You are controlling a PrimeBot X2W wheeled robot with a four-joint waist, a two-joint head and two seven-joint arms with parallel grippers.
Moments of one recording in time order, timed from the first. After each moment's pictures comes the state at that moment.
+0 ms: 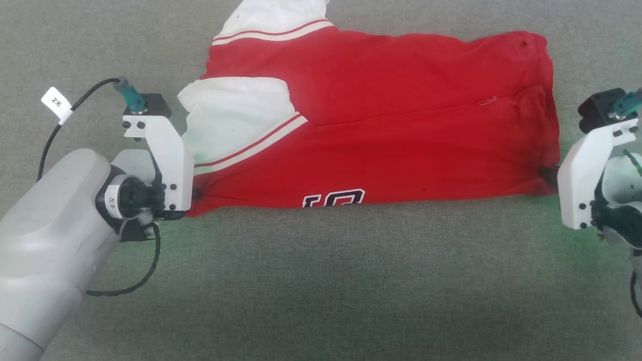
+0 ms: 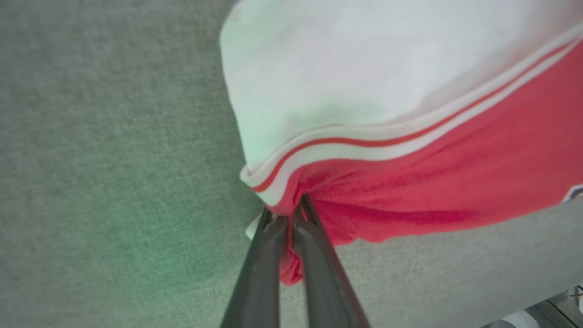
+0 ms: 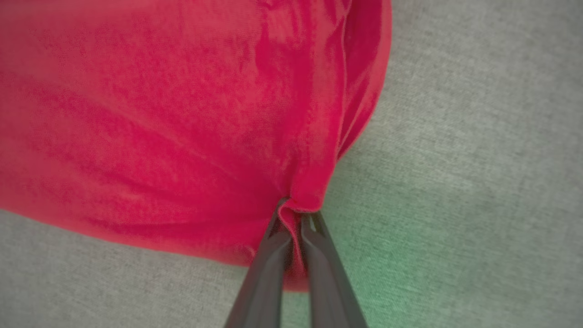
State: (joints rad) left arm -0.93 0.56 -0.84 0.58 -1.17 0.15 0.86; right arm -0.54 -0.44 0.13 0.24 0.49 0.13 0.89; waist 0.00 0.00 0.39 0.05
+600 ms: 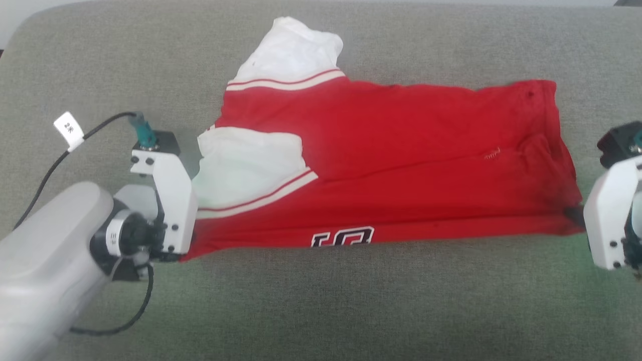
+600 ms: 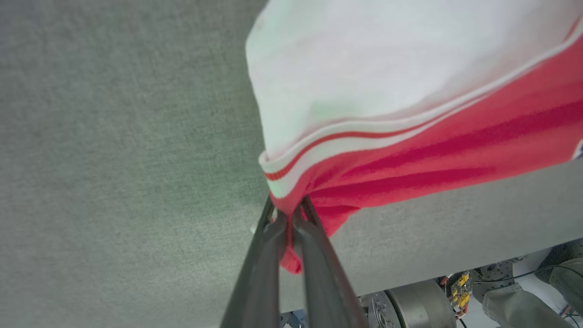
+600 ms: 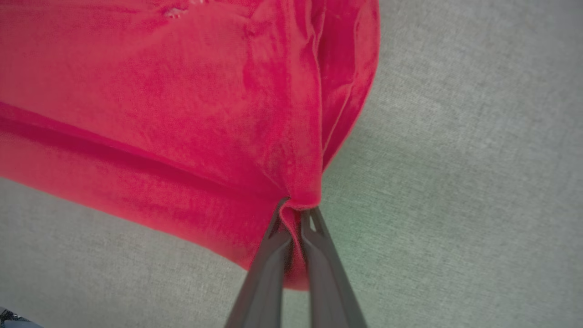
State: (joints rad) left arm -0.84 0.69 -0.89 0.28 -1.16 0.28 0.99; right arm -0.39 -0.54 0.09 0.03 0.56 0.13 1.05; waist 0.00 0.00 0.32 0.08
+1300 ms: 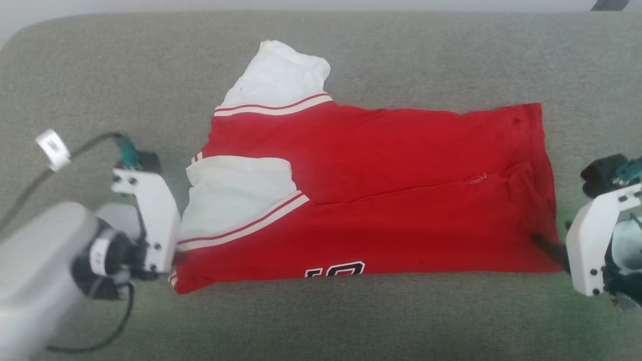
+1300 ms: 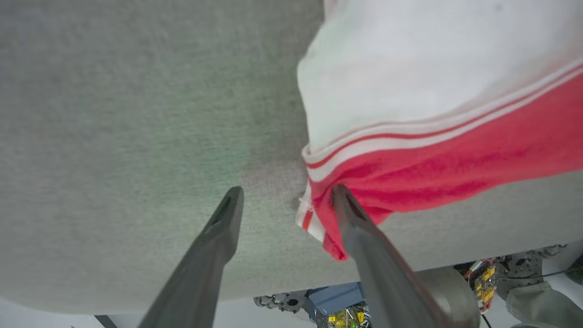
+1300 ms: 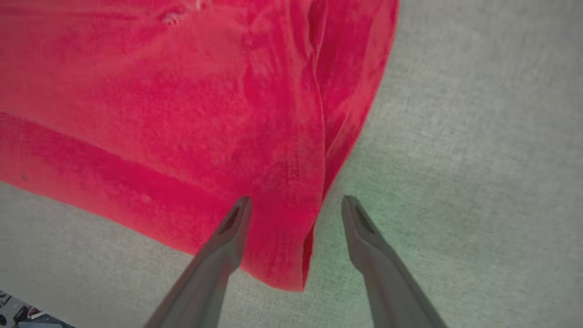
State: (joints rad) left arm -0.77 0.78 -0.91 0.18 -1.13 0.35 1.00; right arm -0.27 -0.49 0.08 -0.01 0.55 0.13 0.97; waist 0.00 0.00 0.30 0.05
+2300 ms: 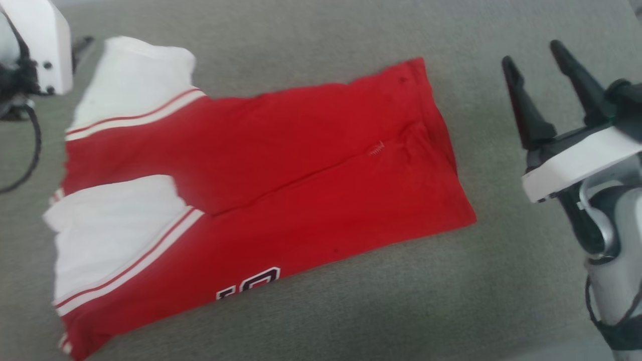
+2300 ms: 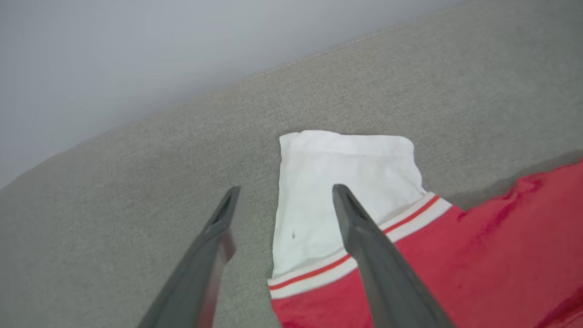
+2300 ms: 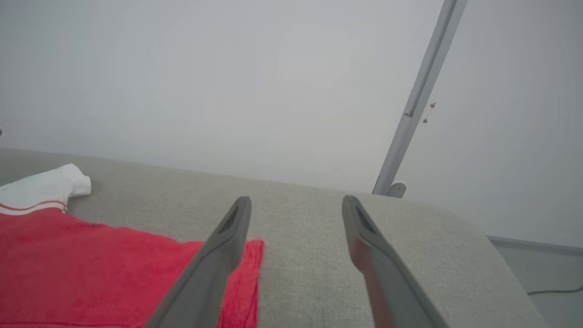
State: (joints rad) left arm -1.23 0.74 -0.78 0.58 -0.97 0.08 0.71; right arm -0.50 -0.30 0.12 0.04 0.35 0.13 0.05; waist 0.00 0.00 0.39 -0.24
